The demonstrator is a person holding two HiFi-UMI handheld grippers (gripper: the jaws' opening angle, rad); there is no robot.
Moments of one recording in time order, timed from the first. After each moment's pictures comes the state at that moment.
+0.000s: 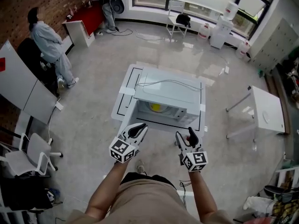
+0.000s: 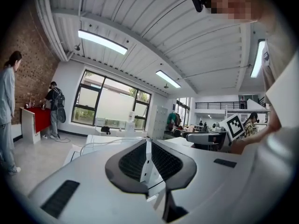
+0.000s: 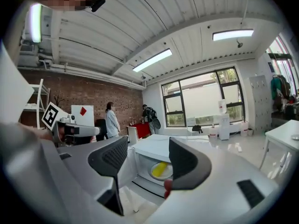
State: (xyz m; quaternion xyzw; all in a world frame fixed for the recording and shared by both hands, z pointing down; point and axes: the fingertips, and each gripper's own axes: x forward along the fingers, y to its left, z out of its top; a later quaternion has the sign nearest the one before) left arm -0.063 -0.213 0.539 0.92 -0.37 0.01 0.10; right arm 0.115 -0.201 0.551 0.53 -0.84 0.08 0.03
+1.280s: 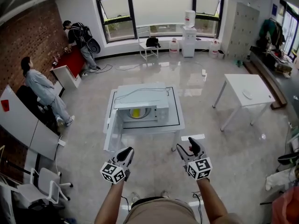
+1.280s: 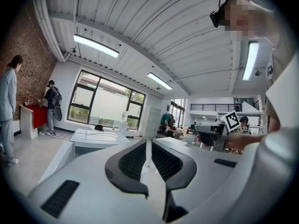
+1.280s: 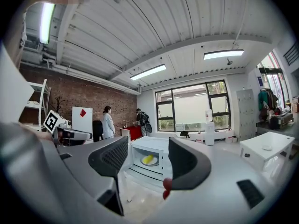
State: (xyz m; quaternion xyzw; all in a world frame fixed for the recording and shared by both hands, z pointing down) left arm -0.006 -0.001 0.510 0.93 -0.35 0.00 0.11; right arm 0.248 0.028 0.485 0.57 -0.82 0.05 0.02
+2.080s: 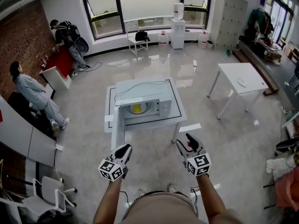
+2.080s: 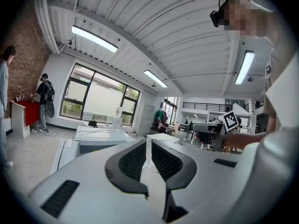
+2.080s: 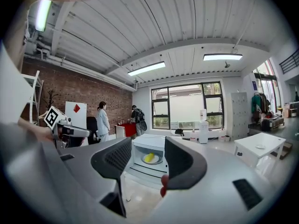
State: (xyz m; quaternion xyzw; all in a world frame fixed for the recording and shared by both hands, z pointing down) left arm -0.086 -0.023 0.515 0.95 -0.29 0.02 0.12; right arm 0.166 0.027 0.488 0.61 -0.79 0.05 0.04
